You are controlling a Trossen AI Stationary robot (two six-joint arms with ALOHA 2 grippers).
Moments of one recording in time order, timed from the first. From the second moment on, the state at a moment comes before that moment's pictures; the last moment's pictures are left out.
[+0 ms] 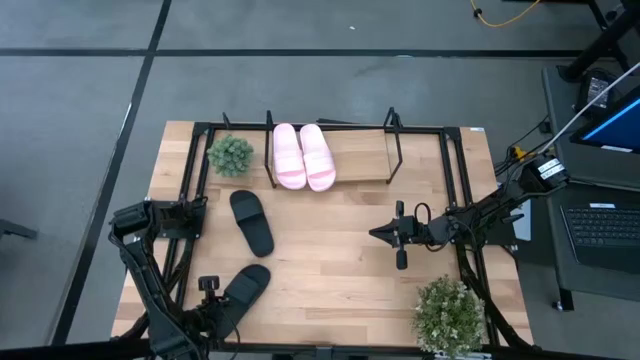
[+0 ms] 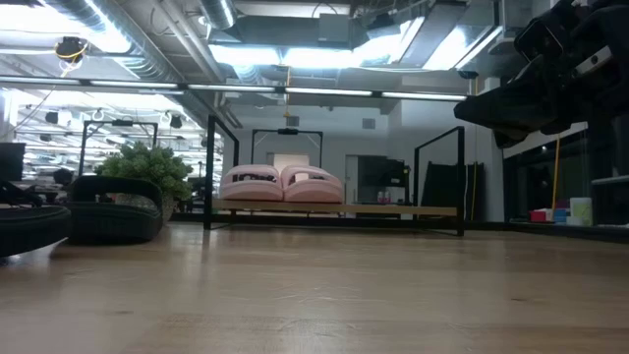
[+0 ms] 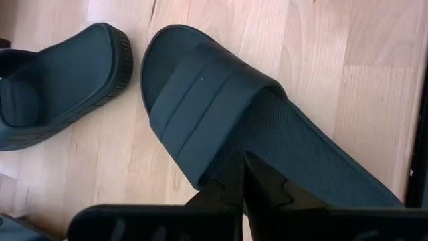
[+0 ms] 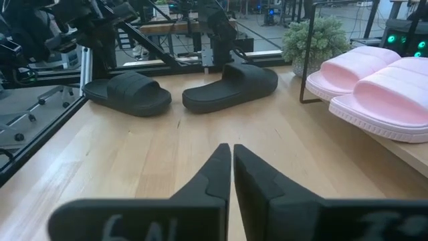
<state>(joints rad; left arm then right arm) -1.14 1.90 1.44 -1.28 -0.48 -1.31 0.44 1.33 0.14 1.05 0.48 0.15</state>
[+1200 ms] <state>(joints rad) -1.10 1.90 1.44 -1.29 -0.38 -1.28 0.44 1.33 0.14 1.05 0.48 0.23</state>
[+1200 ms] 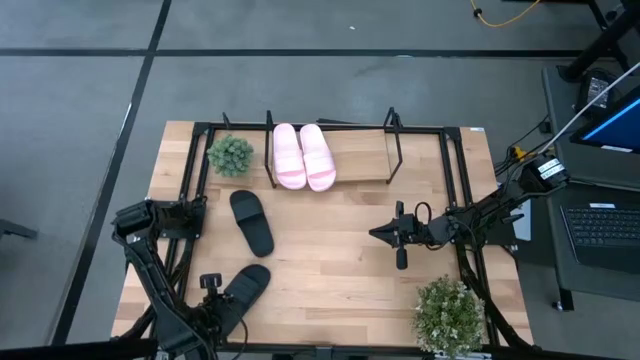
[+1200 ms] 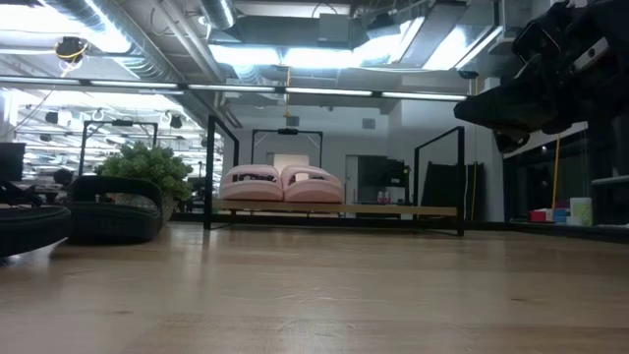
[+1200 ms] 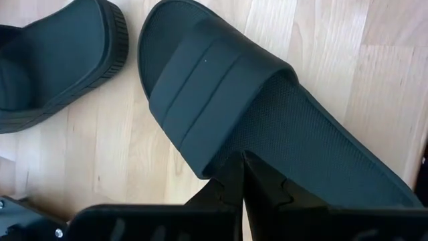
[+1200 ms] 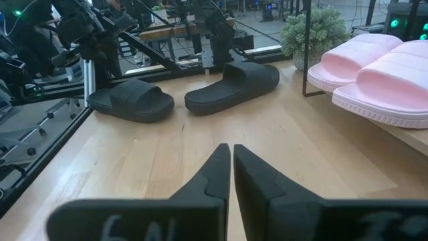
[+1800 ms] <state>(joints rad) -1.10 1.90 1.44 -1.30 -0.39 -1.25 0.44 1.33 0.14 1.05 0.48 0.26</state>
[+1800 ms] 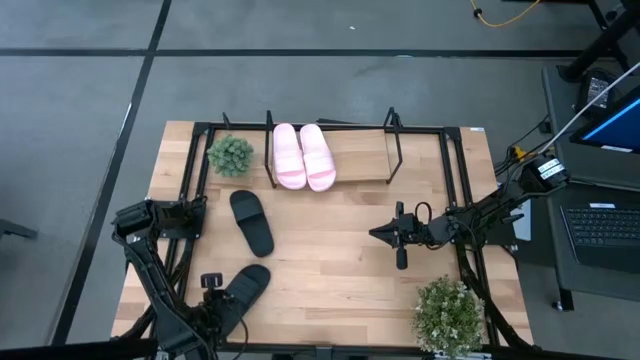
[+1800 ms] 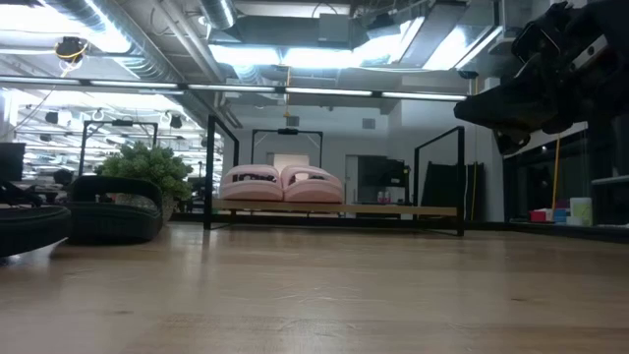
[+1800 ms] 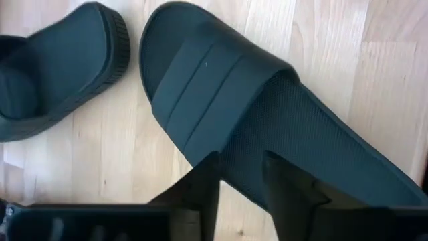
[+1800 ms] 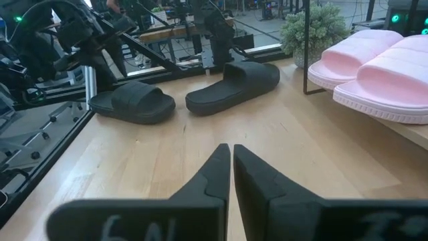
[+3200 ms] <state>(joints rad) -1.10 1.90 1.27 -1.26 -0.43 -1.22 0.44 1.33 0.14 1.04 0.48 0.26</state>
